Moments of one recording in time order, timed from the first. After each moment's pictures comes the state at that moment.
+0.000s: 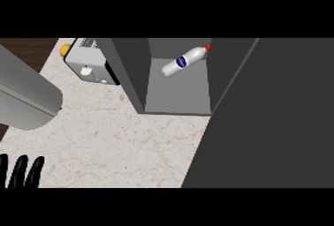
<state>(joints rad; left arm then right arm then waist) 0.57 0.44 -0.37 -2.31 0.52 0.23 -0.45 0.55 -0.29 0.54 -2.31 0.11 0.31 0.00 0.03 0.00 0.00</state>
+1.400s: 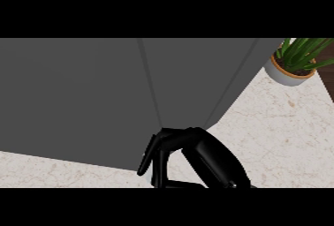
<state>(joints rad) 0.98 0.54 0.11 -2.28 0.87 -0.29 -0.60 -0.28 0.00 0.55 -1.96 -0.25 -0.06 0.42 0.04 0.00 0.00</state>
